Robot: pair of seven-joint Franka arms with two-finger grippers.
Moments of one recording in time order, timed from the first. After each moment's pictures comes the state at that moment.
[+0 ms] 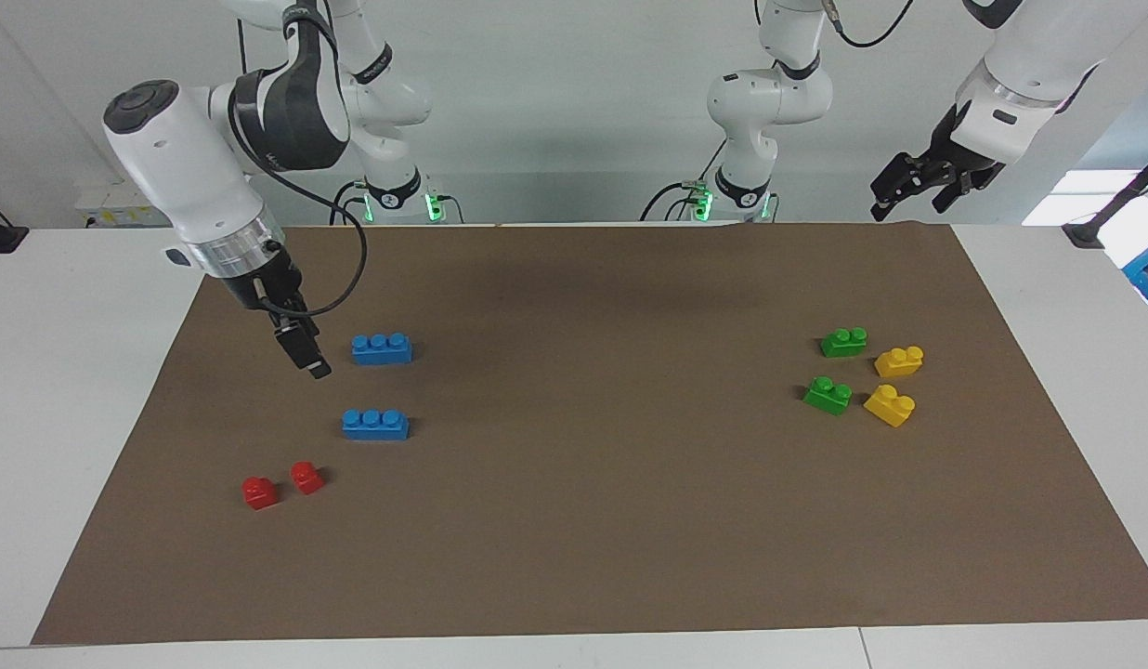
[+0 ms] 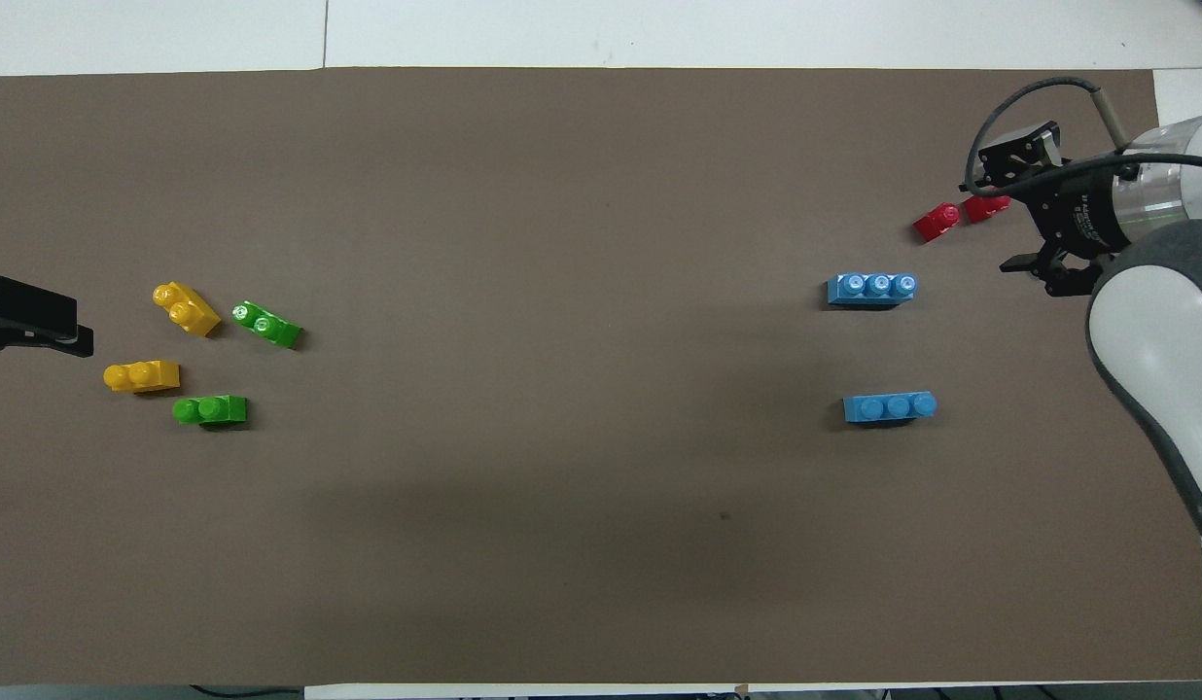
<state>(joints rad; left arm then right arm) 0.01 -0.04 -0.03 -1.53 -0.03 1.38 -0.12 -0.11 0.07 0.13 -1.76 0.15 2.02 0.97</state>
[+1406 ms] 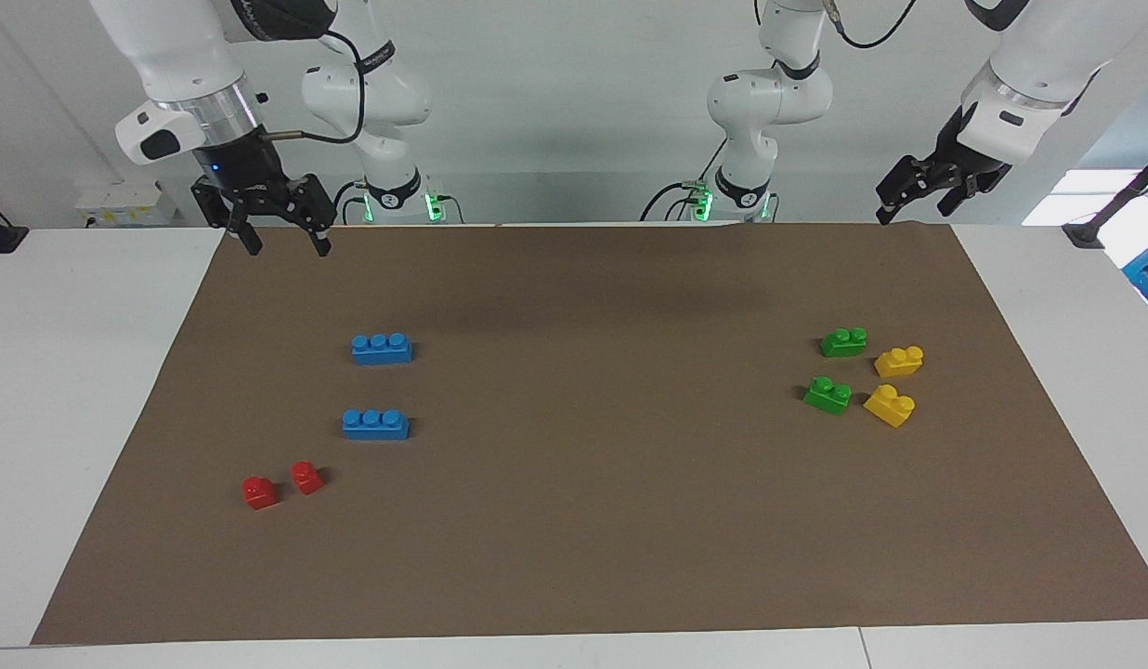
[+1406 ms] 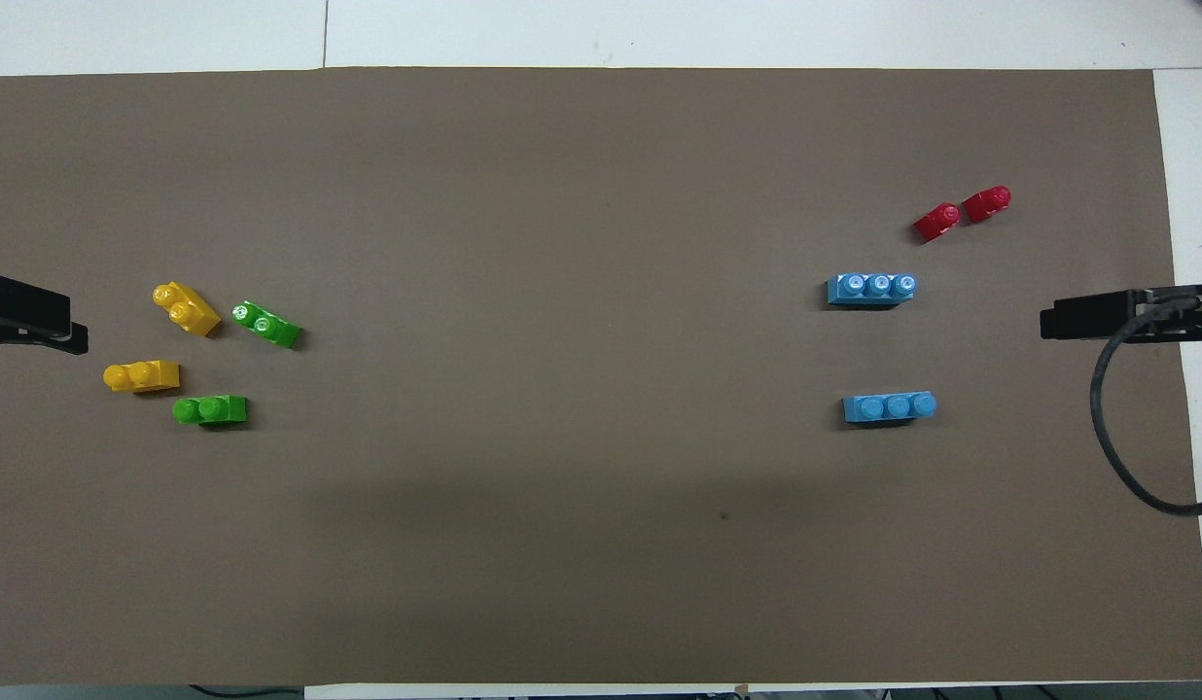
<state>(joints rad) 0.02 -0.04 -0.03 -1.53 -0.03 1.39 -0.12 -0.12 -0.18 0.12 -1.75 0.09 1.65 -0.01</state>
